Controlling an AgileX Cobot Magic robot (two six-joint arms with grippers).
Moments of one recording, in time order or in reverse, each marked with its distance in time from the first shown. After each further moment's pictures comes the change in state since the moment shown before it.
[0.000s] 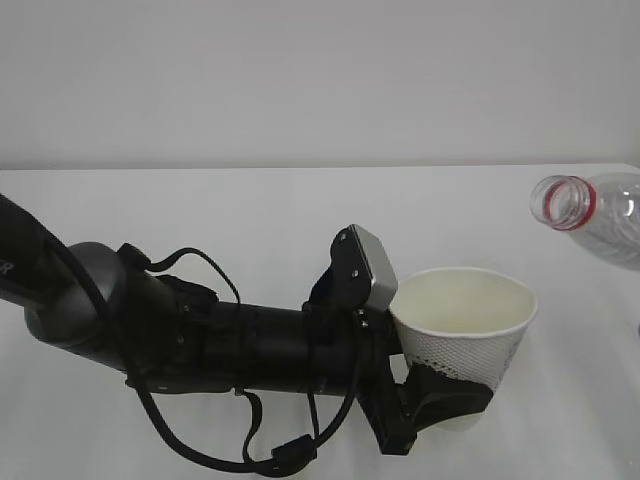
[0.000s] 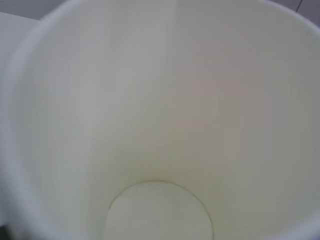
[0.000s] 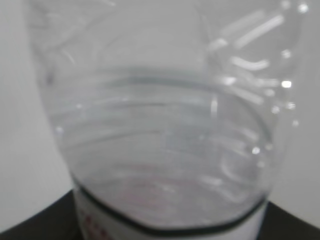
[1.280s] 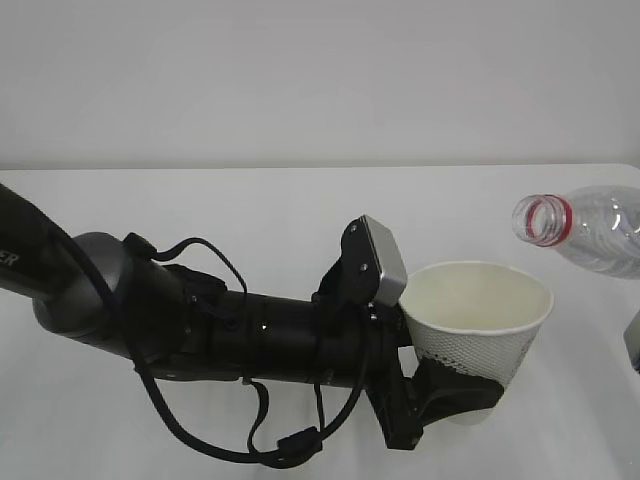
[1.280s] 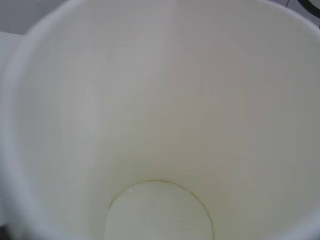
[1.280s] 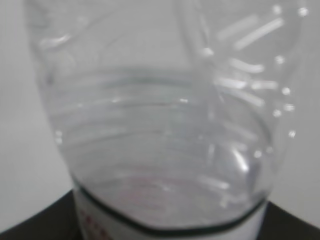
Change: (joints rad) left arm 0.000 0.000 -0.039 0.049 -0.004 -0.004; right arm 0.000 0.079 -0.003 0.004 -0.061 -0.086
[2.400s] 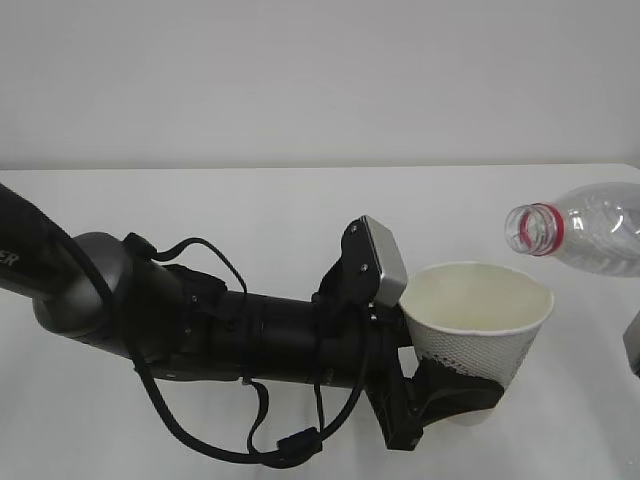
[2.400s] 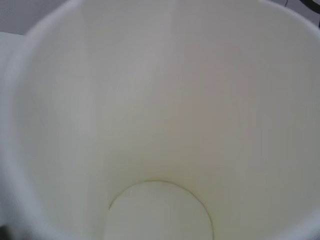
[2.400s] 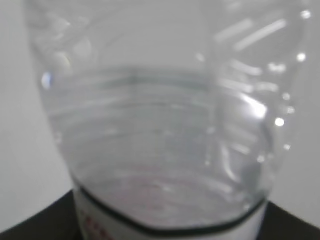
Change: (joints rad) left arm 0.000 0.000 0.000 0.003 0.000 0.000; right arm 0.000 0.000 0.000 -0.019 -0.057 -0.093
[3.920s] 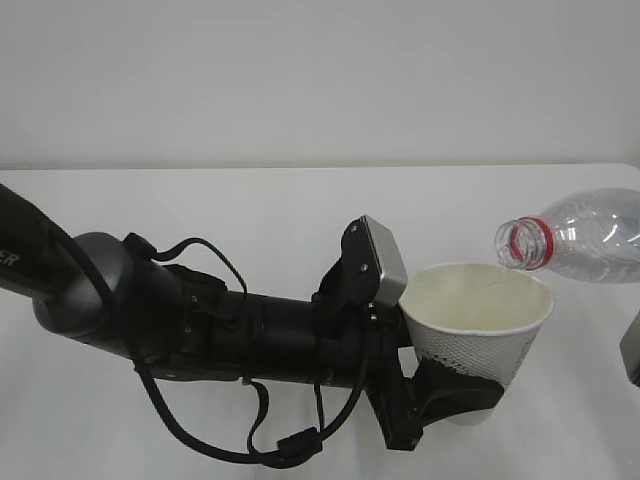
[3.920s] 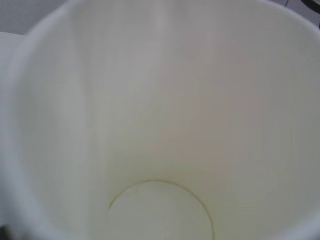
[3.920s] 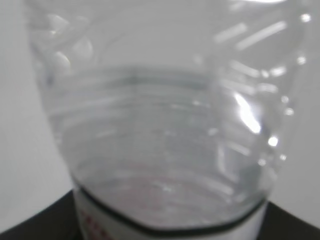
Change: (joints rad) left arm 0.000 0.000 0.000 0.000 0.000 0.000; right arm 0.000 0.000 0.000 -0.036 -0.009 -0.039
